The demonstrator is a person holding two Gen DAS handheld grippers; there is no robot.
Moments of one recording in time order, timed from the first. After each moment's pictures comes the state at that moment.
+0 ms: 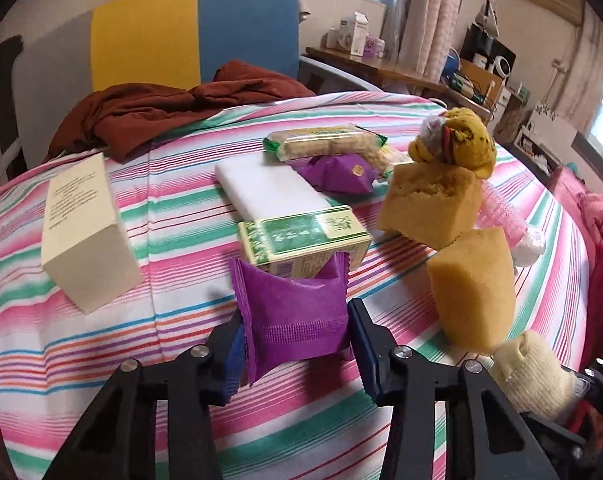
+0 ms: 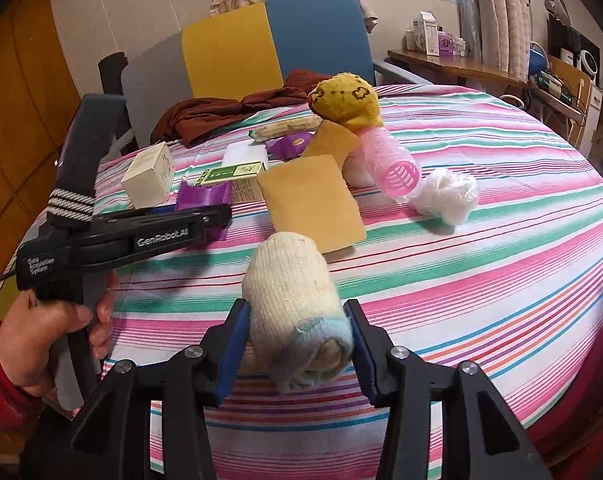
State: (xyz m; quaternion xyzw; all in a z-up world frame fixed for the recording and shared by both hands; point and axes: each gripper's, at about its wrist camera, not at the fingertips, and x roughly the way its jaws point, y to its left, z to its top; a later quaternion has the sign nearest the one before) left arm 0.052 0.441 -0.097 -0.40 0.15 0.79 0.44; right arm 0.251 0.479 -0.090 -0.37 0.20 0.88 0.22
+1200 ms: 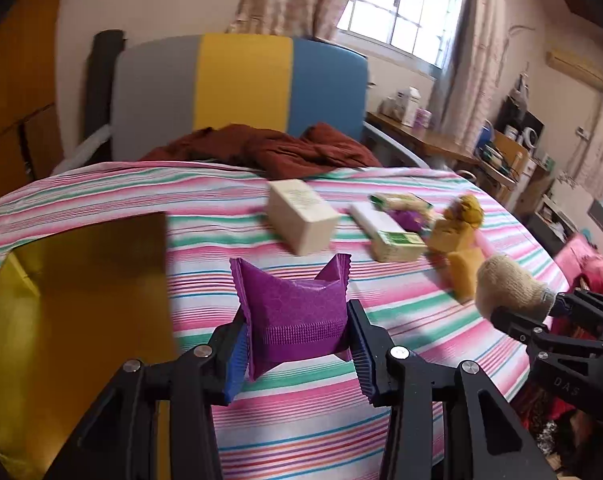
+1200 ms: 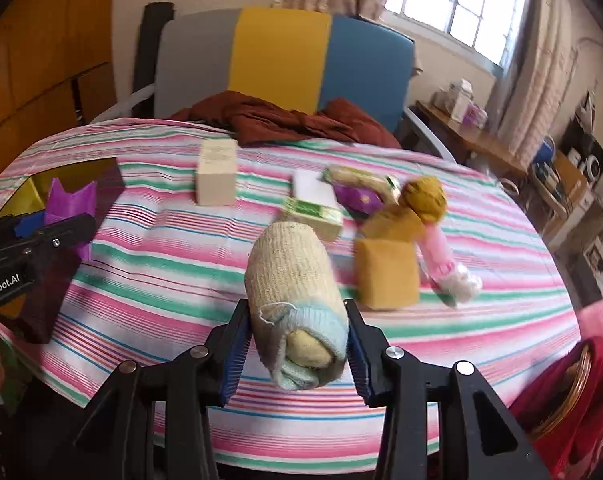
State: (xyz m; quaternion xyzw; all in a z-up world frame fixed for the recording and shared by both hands) left arm 0.057 0.221 -0.016 -0.35 0.06 0.86 0.38; right arm 0.189 0.364 -0.017 -0.42 0.03 0.88 0.24
